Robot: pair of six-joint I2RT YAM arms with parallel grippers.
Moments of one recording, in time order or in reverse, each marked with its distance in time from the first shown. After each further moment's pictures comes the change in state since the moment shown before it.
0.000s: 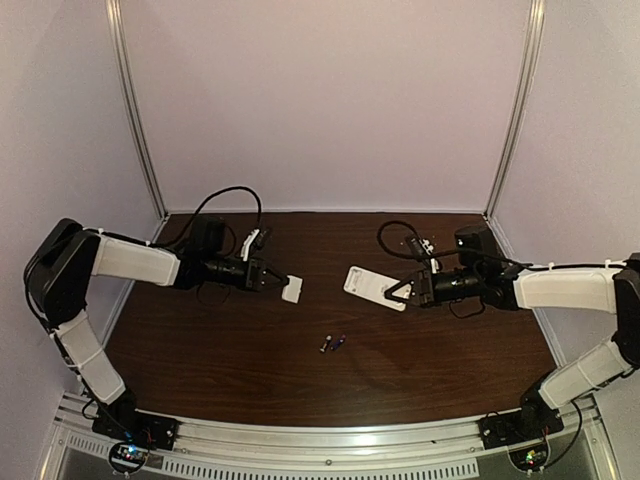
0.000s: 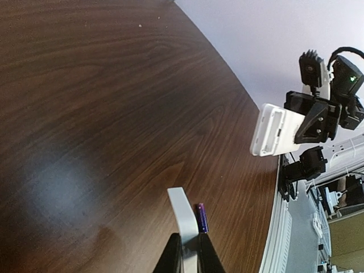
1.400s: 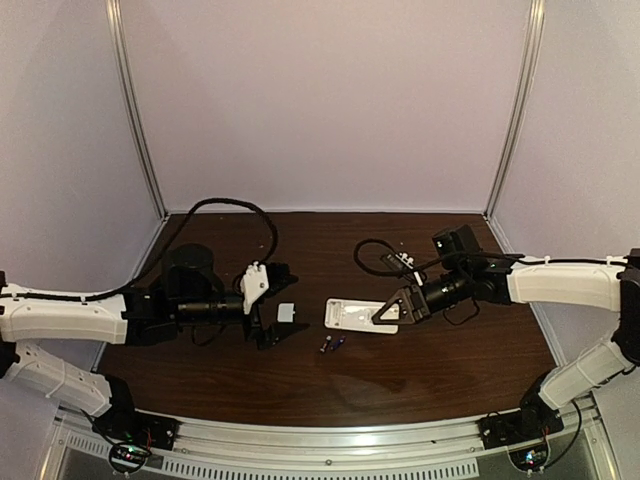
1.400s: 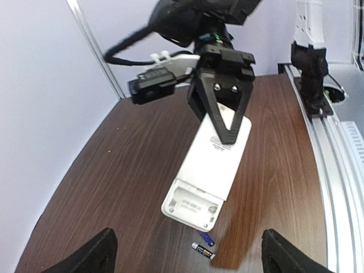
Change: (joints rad) left arm -0.481 -0.536 -0.251 0.039 -0.563 0.703; right arm 0.131 0.011 0.108 -0.288 -0.147 -0.122
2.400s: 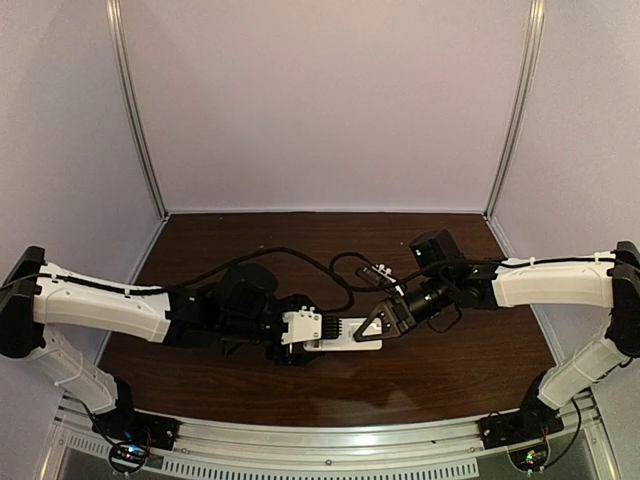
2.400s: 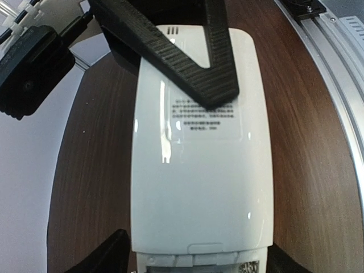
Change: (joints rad) left arm -0.166 0.267 0.169 -0.244 -0.196 0.320; right arm 0.144 0.067 0.054 0.029 -0.066 0.071
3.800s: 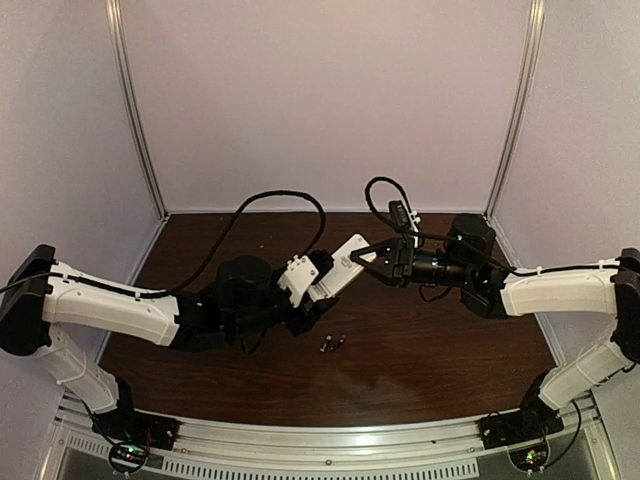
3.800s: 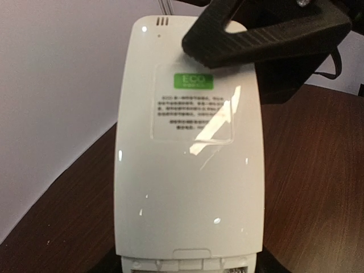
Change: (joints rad) left arm -0.003 0.045 -0.011 0.362 -0.317 -0.491; right arm -0.051 -0.053 -0.121 0.803 0.330 0.525
